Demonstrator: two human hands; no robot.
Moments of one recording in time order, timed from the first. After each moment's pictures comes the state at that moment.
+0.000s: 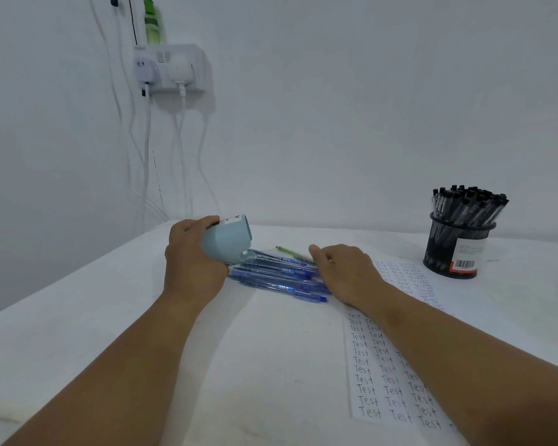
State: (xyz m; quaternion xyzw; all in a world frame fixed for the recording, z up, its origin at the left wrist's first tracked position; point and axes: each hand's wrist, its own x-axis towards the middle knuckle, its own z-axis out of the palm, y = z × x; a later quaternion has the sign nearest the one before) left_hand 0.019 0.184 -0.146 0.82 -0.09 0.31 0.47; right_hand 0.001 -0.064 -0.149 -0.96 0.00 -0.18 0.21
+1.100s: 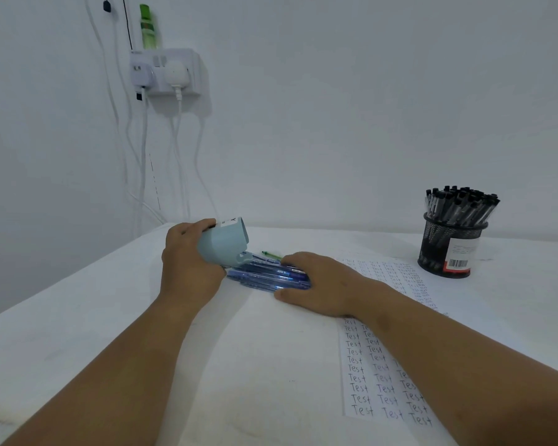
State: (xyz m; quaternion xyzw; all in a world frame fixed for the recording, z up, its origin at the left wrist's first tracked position) left_hand 0.012 0.181 -0.143 0.82 -0.09 0.31 0.47; right_hand -0.010 -0.057 -0.147 -0.96 -0.17 -0.06 0.19
